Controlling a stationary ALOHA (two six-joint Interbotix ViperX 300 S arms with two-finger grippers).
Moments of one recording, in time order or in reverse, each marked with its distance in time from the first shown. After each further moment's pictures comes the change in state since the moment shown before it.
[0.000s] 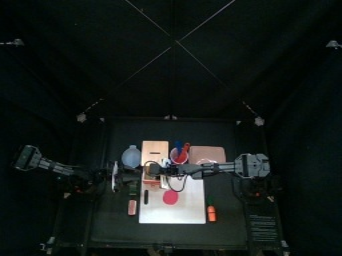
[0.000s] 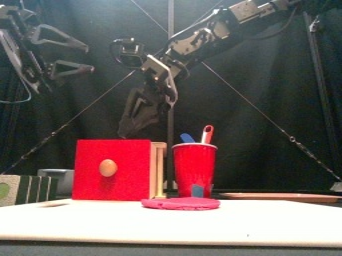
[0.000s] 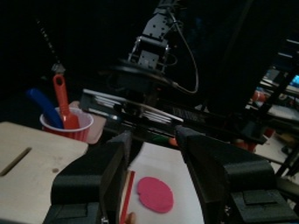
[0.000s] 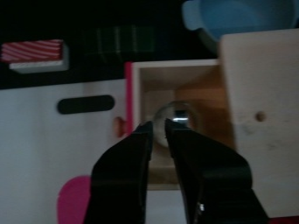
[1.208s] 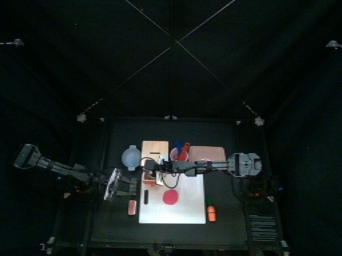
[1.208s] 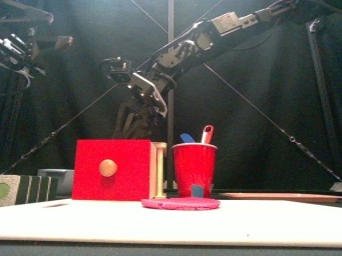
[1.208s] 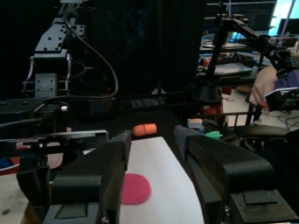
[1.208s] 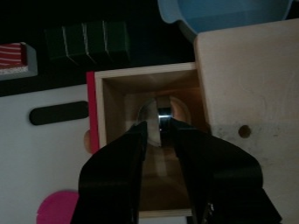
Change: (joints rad) left arm -0.080 -0.029 0.035 0.308 0.002 0.002; right arm -0.044 0.101 -0.118 -0.037 0.109 0.032
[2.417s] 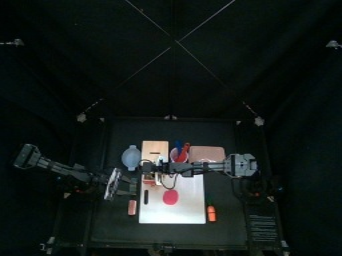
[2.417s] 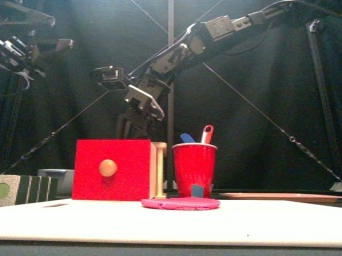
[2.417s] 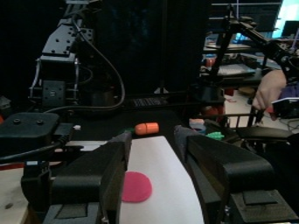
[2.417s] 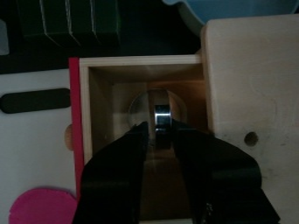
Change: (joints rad) left arm 0.000 -0.002 0.005 -0.025 0.000 0.000; right arm 0.018 0.054 -0.060 -0.081 0.083 0.000
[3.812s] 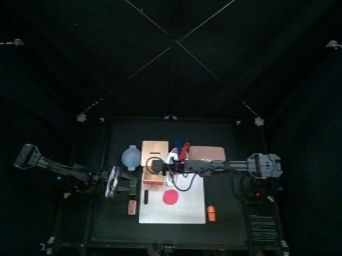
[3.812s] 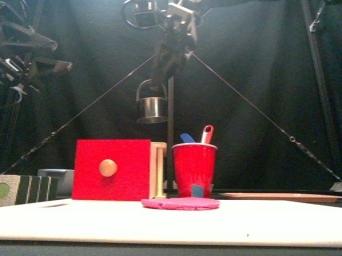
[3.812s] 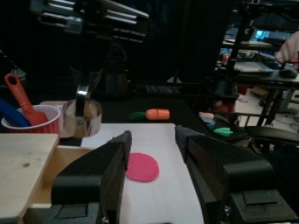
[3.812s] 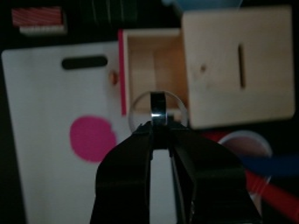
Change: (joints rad) left arm 0.000 0.000 0.055 -0.126 0.000 0.000; right arm 0.087 -0.334 0.037 -0.003 0.353 0.054
